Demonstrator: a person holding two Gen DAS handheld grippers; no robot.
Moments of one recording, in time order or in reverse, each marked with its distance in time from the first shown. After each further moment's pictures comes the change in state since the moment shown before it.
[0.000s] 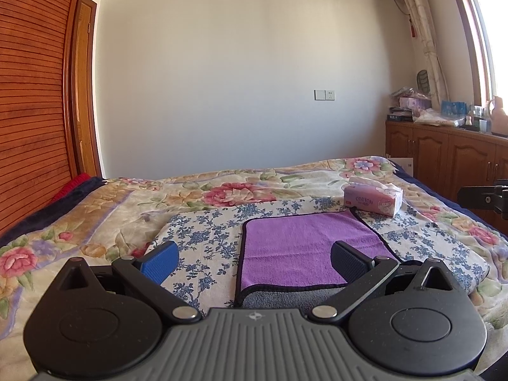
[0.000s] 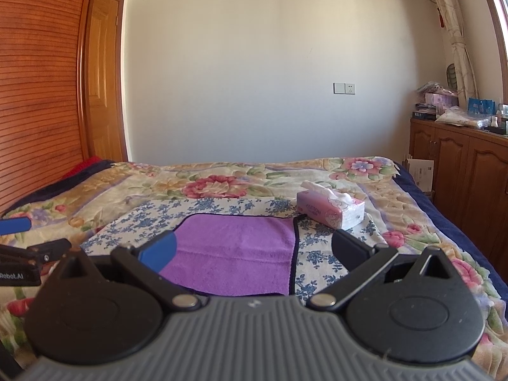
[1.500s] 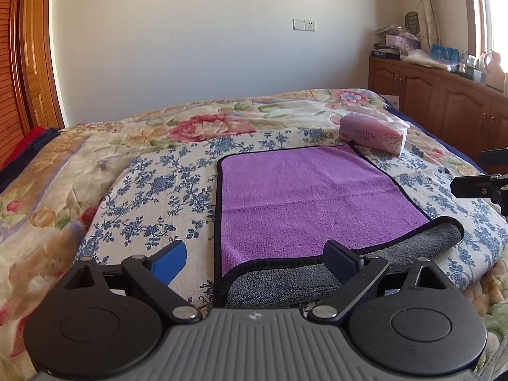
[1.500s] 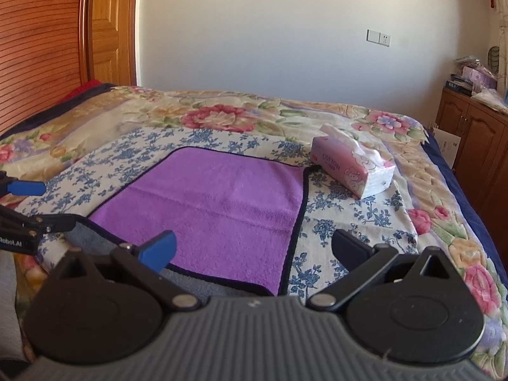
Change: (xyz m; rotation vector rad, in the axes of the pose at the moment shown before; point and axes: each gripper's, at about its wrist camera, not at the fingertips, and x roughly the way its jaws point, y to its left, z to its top) left arm 0.125 0.014 -0.008 0.038 0.278 -0.117; right arm 0.100 -0.017 -0.003 -0.122 0.284 0.055
